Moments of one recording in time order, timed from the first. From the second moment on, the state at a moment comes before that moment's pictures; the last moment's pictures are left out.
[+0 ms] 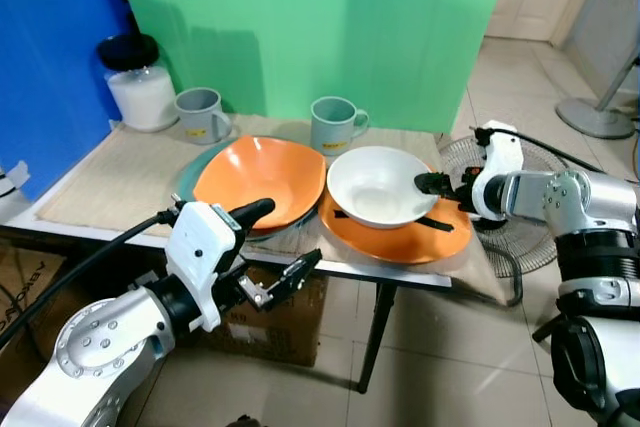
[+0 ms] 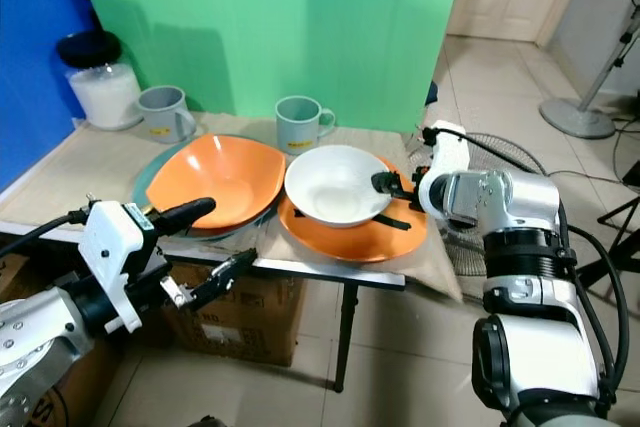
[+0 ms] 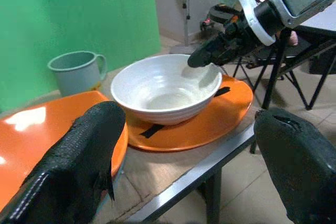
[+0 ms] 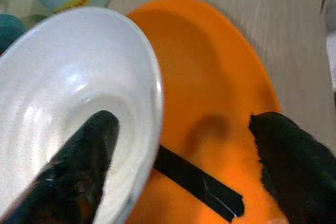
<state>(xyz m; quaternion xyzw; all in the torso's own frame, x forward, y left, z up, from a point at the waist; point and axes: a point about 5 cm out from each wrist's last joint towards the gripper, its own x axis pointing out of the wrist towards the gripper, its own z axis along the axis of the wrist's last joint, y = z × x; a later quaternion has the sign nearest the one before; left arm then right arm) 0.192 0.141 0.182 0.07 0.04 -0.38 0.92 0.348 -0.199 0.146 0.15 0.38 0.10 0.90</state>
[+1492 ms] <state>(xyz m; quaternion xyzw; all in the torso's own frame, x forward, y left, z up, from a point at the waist) 0.185 0.134 0.174 0.06 0.08 -0.43 0.90 0.336 -0.177 0.129 0.26 0.45 0.13 0.85</state>
